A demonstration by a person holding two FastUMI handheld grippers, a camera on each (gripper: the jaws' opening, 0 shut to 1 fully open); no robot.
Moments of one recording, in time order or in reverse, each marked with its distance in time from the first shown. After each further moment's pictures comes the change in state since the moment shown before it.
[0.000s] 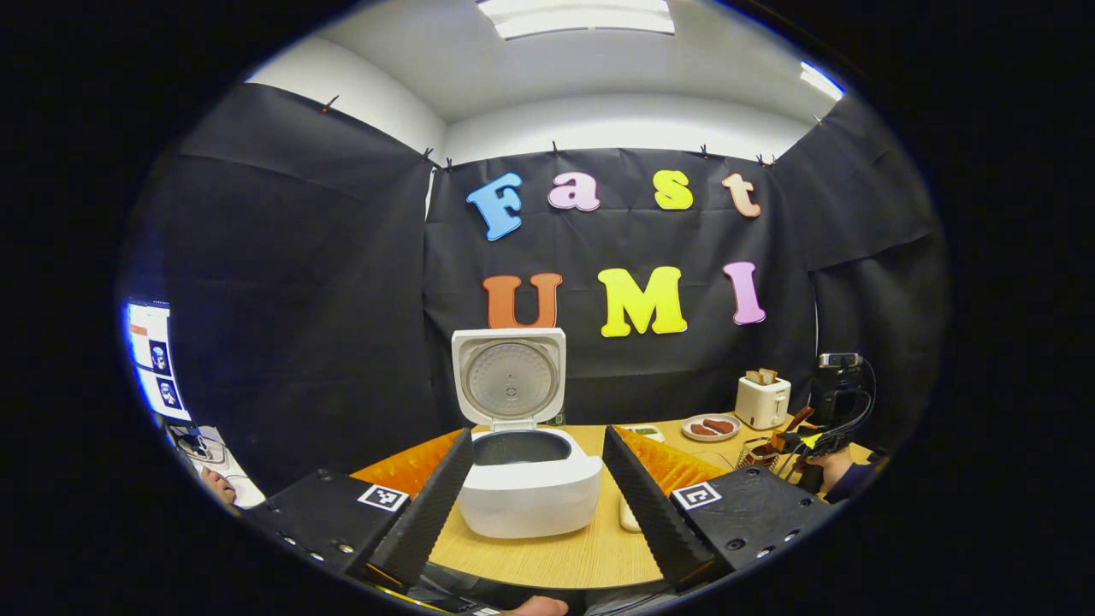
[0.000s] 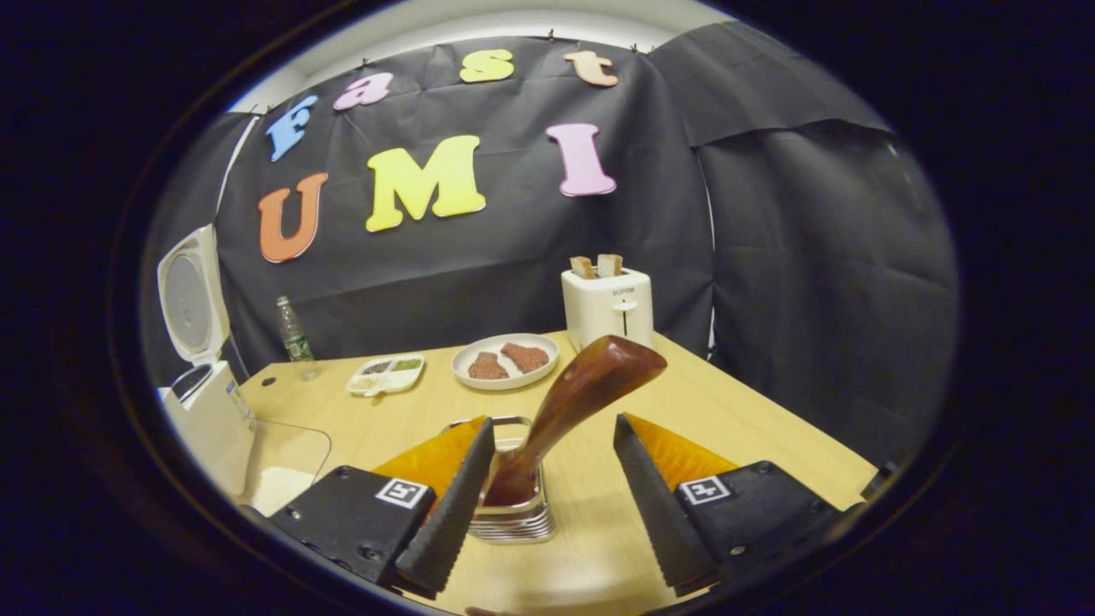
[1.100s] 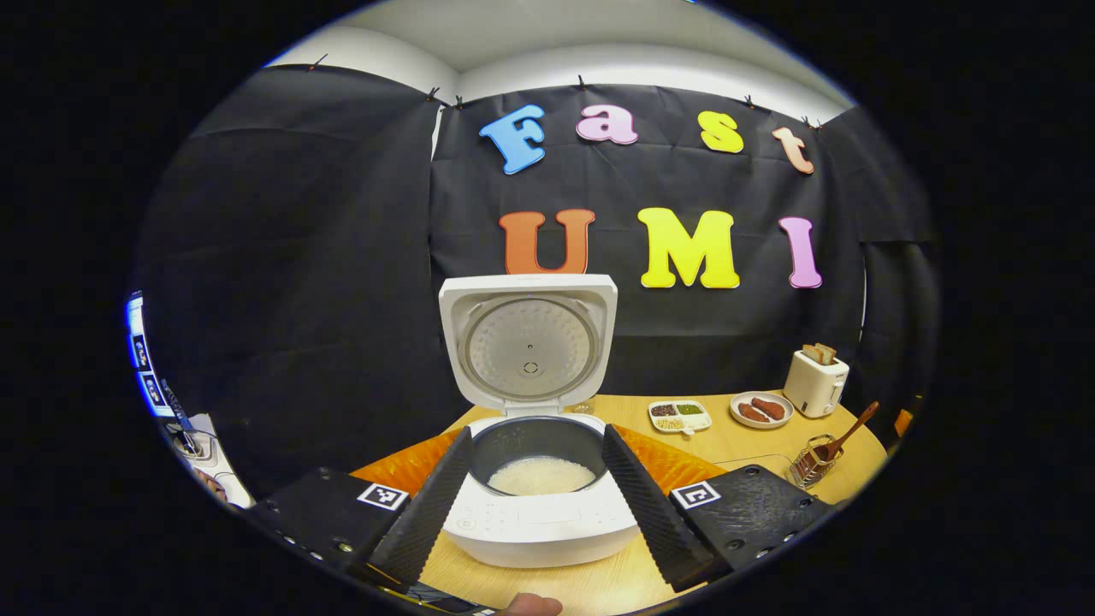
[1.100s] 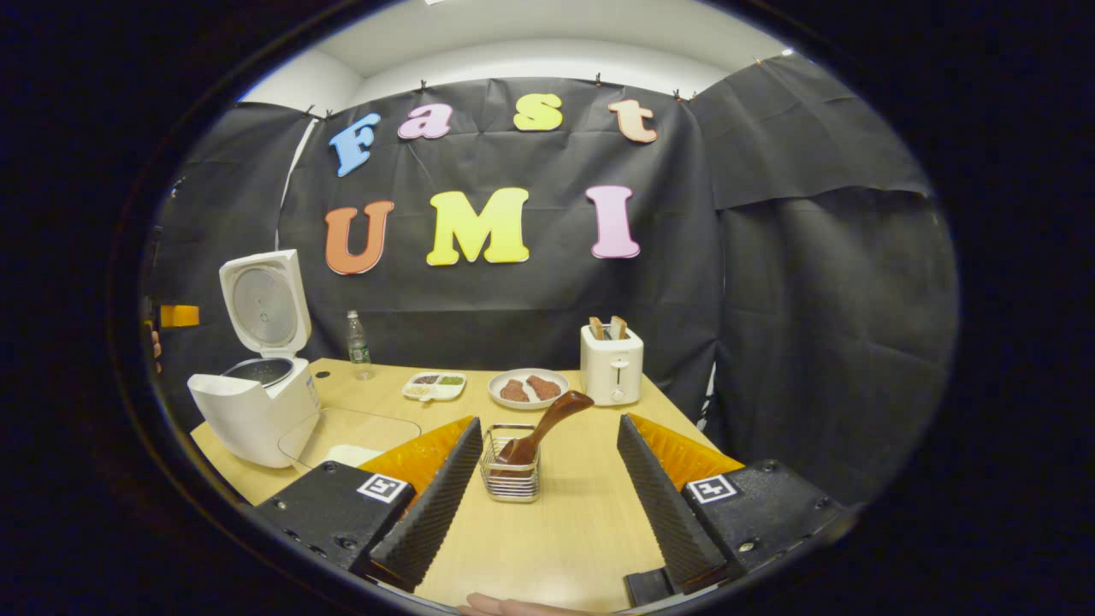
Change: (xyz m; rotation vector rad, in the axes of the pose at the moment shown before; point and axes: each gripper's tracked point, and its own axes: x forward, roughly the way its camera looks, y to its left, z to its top) left arm 0.136 0.022 -0.039 -0.019 0.198 0.070; right arm -0.157 -0.010 0.058 -0.138 -0.036 0.098
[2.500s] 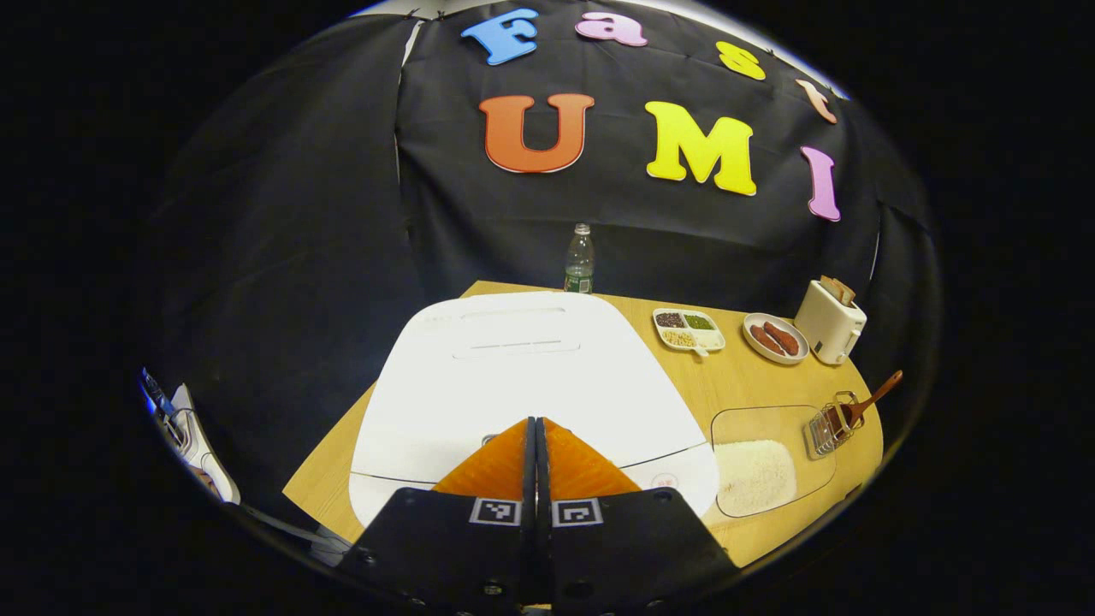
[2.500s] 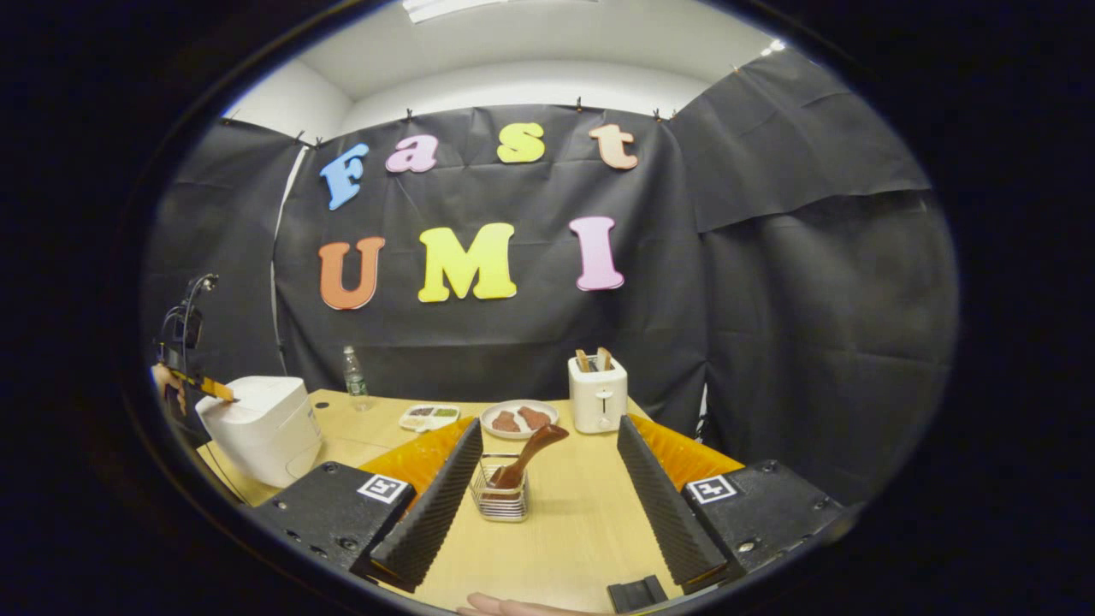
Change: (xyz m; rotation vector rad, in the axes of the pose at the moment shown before) left arm 0.087 -0.005 -0.098 -0.031 0.397 -0.042; right arm -0.031 -0.028 0.038 0.031 -0.101 -0.020
